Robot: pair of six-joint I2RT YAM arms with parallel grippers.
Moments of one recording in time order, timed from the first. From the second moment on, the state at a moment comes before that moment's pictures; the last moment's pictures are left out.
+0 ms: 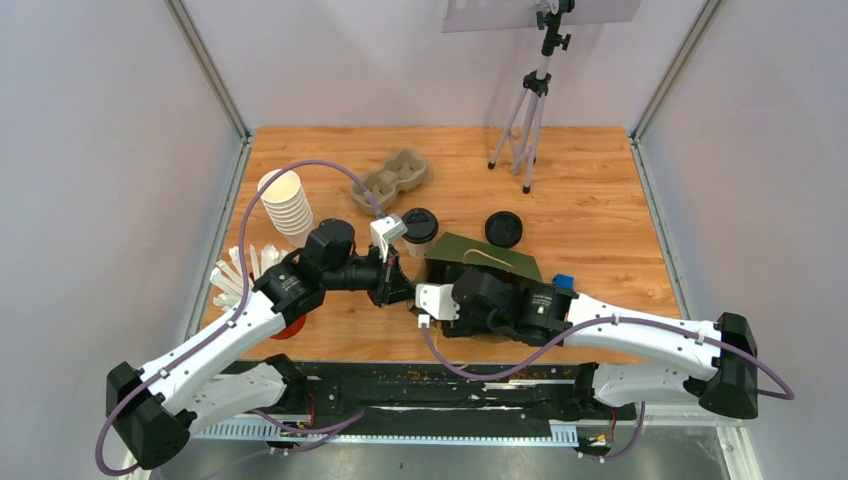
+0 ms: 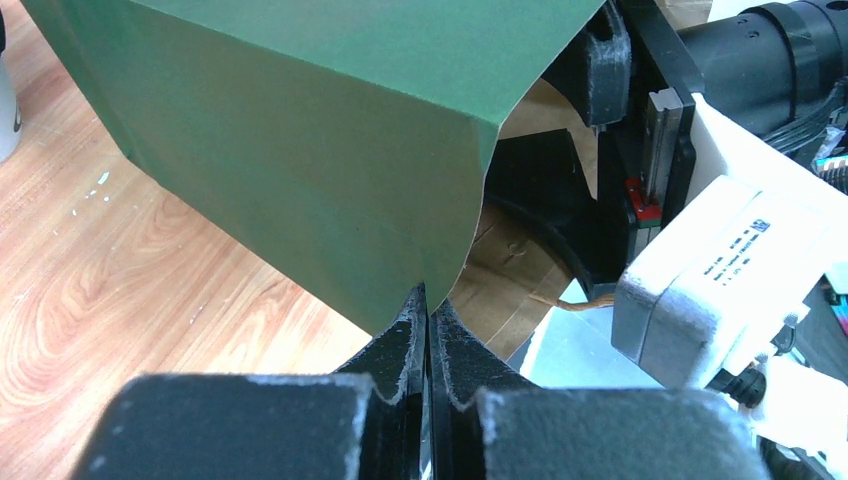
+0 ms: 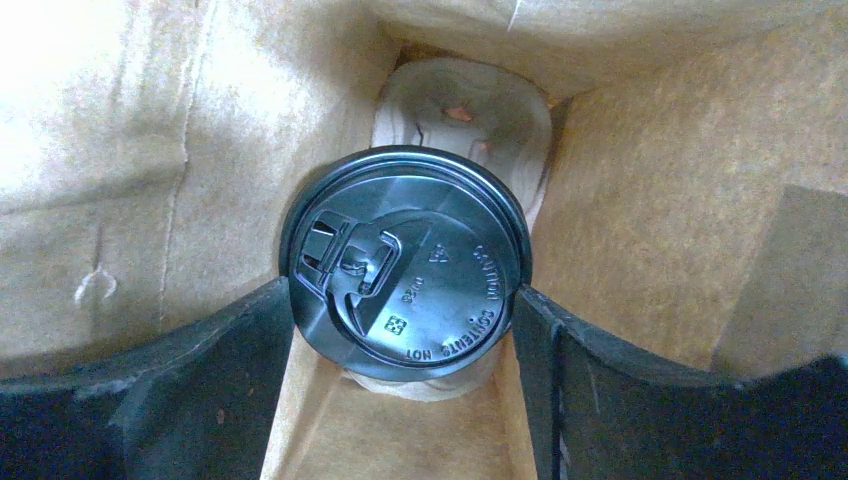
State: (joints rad) left arm -0.73 0.94 0.80 -0.34 0.57 -0.34; right arm 1.22 1.15 0.94 -0.64 0.37 -0.58
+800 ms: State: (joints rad) left arm -0.73 0.96 0.80 -0.33 0.57 -0.38; right arm 1.19 1.20 0.94 -0.62 0.36 -0.61
